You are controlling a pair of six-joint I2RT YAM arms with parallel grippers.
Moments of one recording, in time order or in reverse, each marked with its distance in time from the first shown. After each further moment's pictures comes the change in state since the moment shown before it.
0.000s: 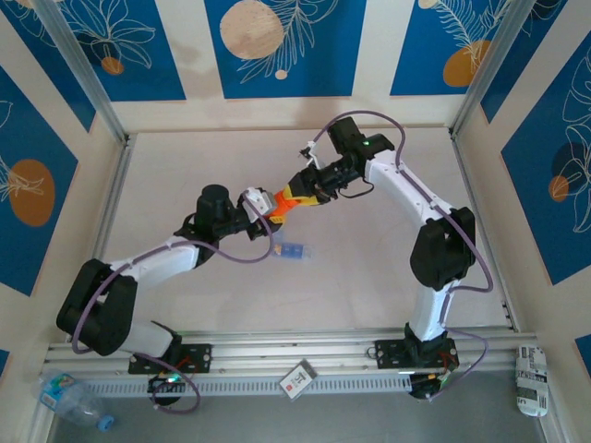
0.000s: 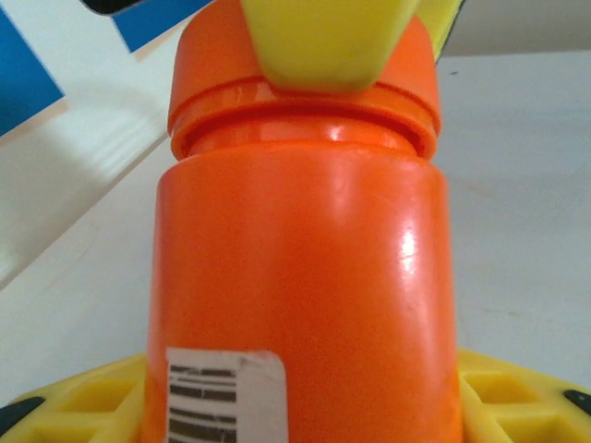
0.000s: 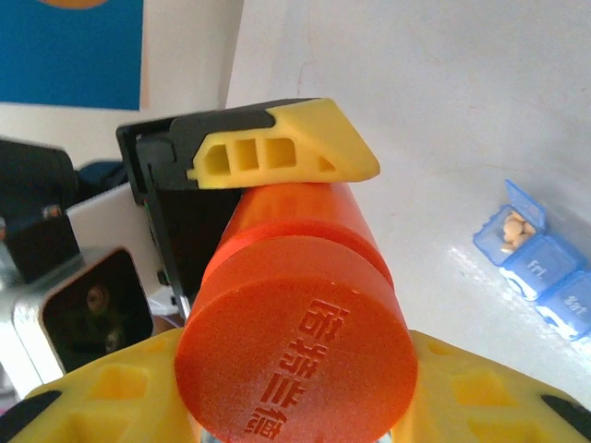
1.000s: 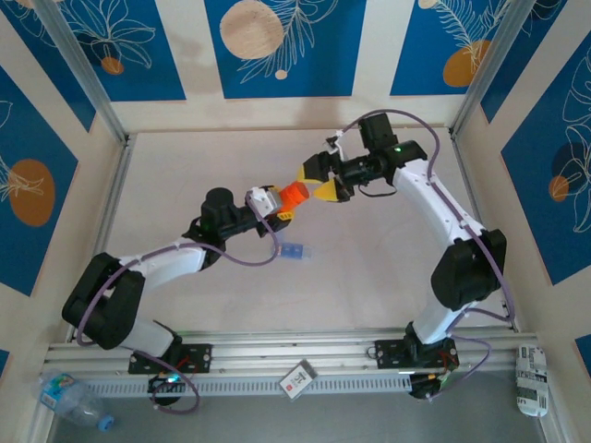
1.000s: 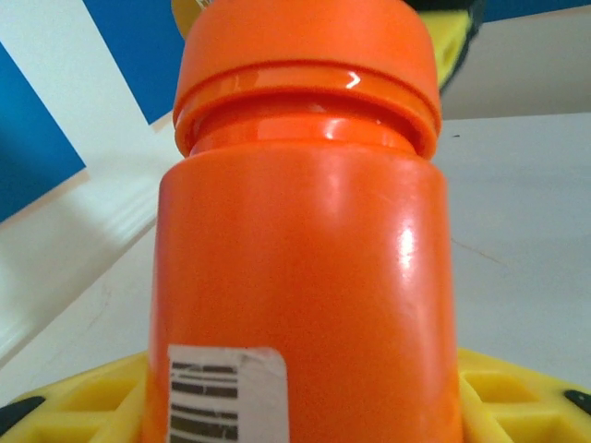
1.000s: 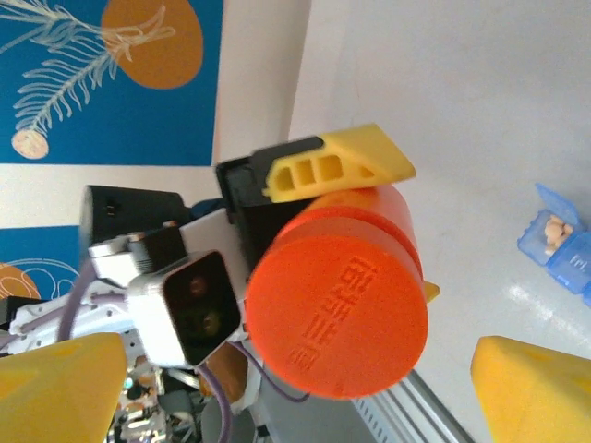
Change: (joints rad) left arm -0.039 0.050 -0.016 0.217 -0.010 -0.077; right arm -0.130 -0.212 -0.157 0.169 -0.081 0.180
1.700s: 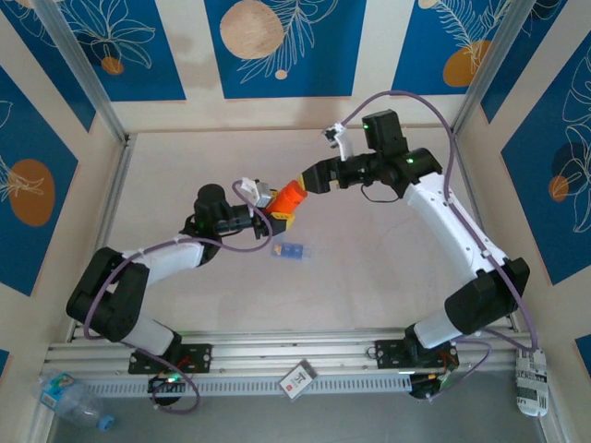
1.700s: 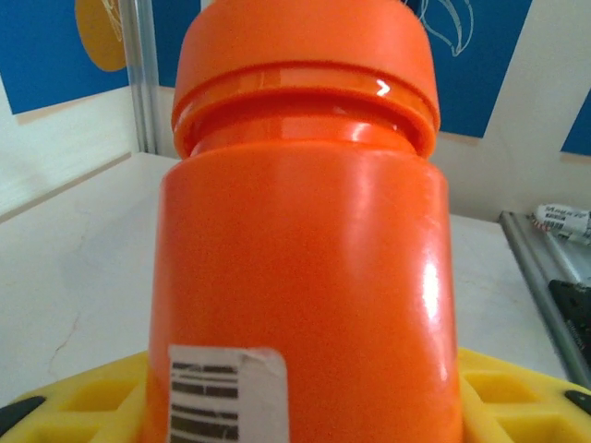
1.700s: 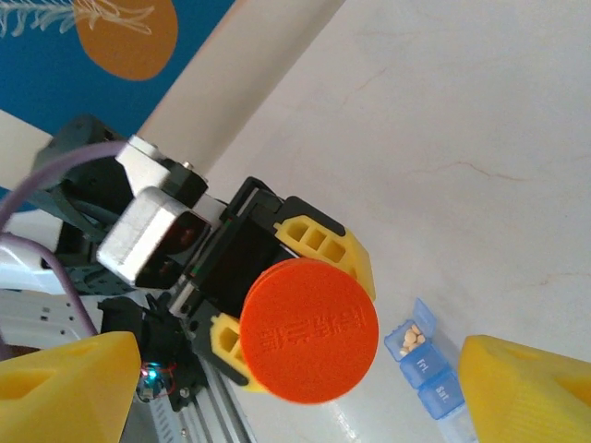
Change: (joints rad) left arm 0.068 0.042 0.006 0.130 0.335 -0.376; right arm 0.093 -0.141 -0.003 0.064 0.291 -0.351
